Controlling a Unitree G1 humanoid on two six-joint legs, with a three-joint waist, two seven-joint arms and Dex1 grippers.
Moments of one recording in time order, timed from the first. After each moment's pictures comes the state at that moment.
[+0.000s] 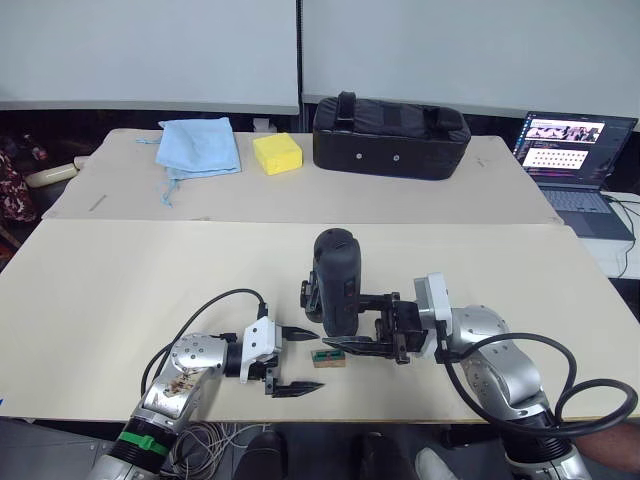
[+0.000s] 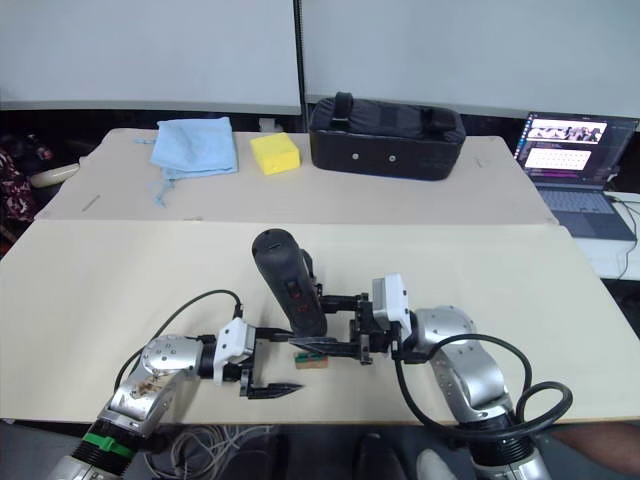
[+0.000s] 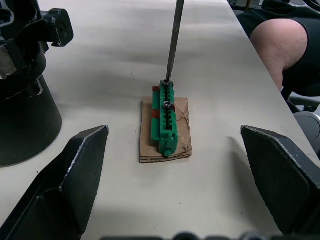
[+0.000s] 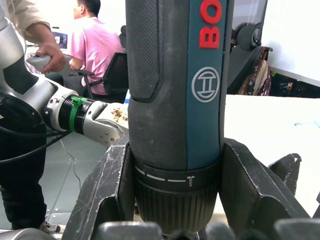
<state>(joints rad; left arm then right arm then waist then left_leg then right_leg) -0.18 0.51 -0.24 0.05 -0.24 -0.04 -1.20 -0.26 -0.41 0.15 -0.28 0.51 0.13 1.18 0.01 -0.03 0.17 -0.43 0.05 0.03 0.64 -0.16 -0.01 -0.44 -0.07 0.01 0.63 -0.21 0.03</state>
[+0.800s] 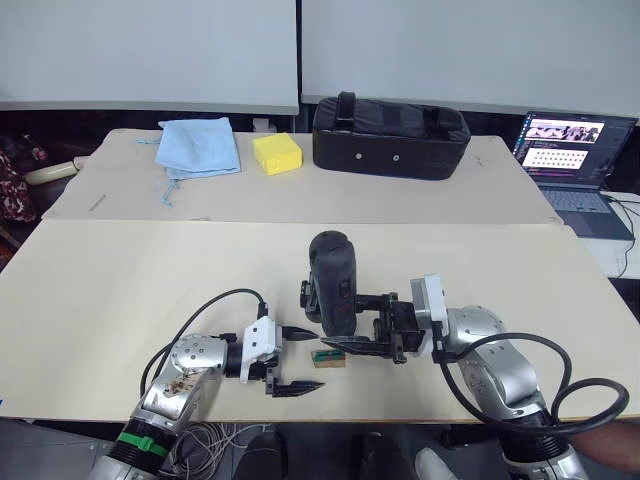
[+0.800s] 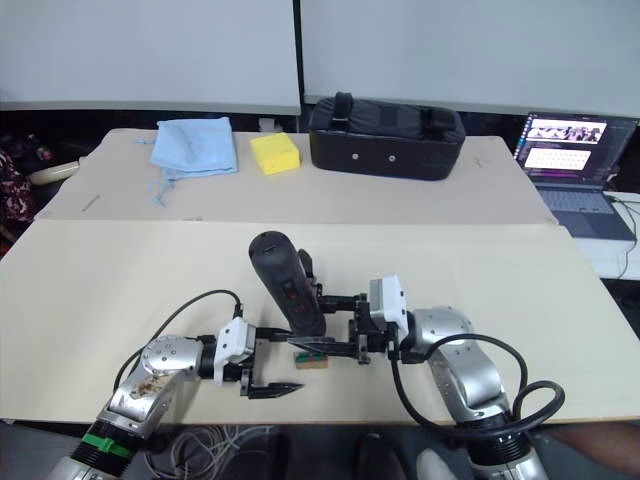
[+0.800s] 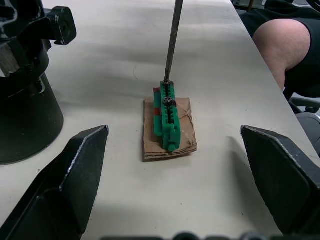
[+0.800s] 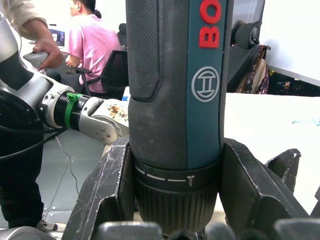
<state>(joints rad) -0.18 0.51 -0.24 0.04 -0.24 -0.02 -1.19 -0.26 -0.40 0.15 -0.27 0.49 0.11 1.18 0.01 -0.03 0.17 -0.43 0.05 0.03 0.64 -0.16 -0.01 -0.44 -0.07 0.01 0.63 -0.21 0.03</state>
